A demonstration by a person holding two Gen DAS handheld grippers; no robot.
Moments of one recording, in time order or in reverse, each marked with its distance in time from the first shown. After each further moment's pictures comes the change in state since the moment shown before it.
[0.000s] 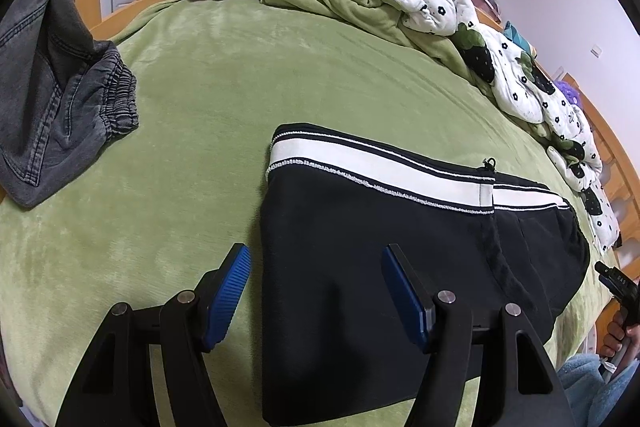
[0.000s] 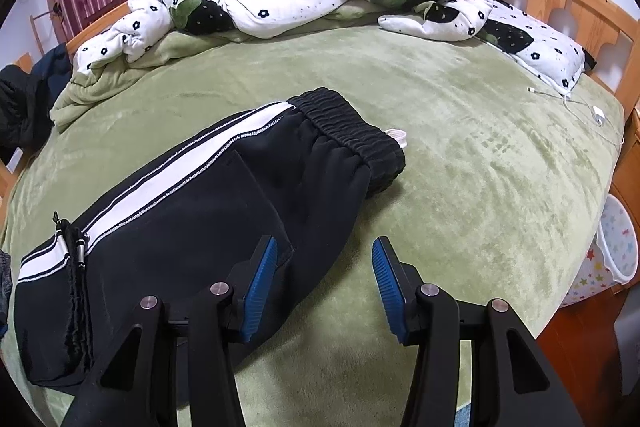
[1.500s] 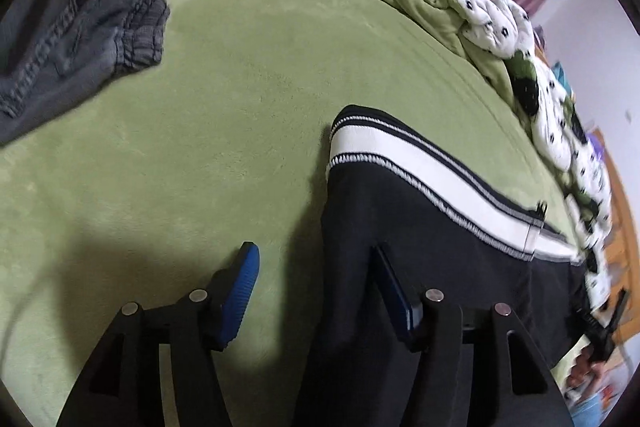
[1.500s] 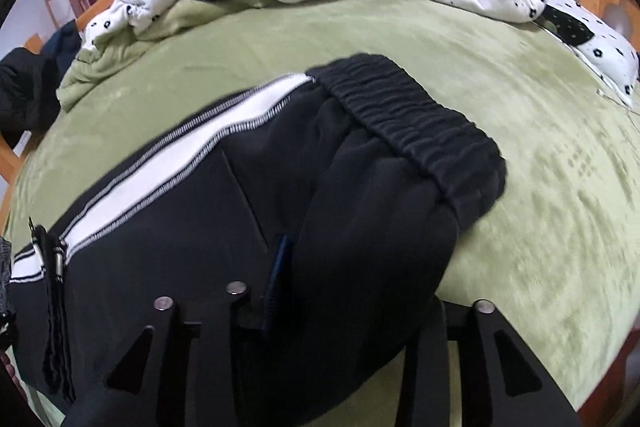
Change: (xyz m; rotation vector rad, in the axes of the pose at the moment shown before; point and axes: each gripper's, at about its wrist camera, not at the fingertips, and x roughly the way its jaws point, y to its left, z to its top) left arm 0.056 0.051 0.006 -0.188 0.059 0.018; right arm 0.095 0.014 0.028 -0.057 0.091 0.075
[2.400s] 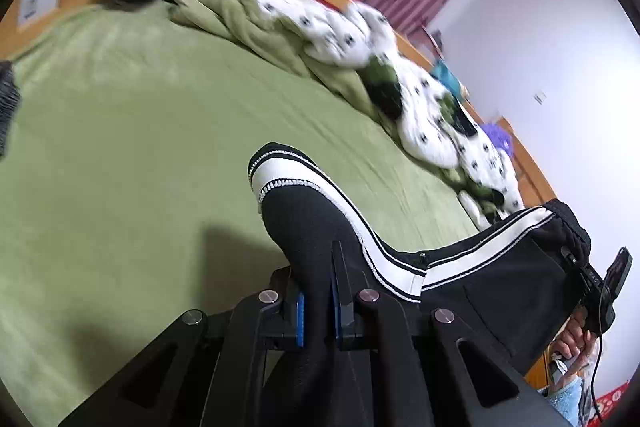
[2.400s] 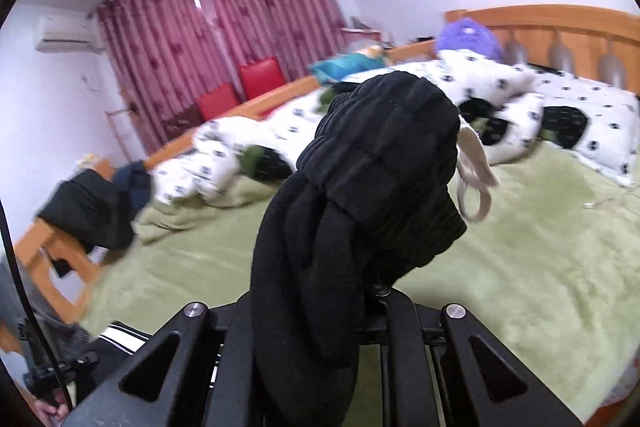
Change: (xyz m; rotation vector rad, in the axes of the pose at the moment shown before) left arm -0.069 -0.189 0.011 0.076 -0.116 -0.287; right arm -0.172 -0.052 0.105 0.088 -0.460 0.339
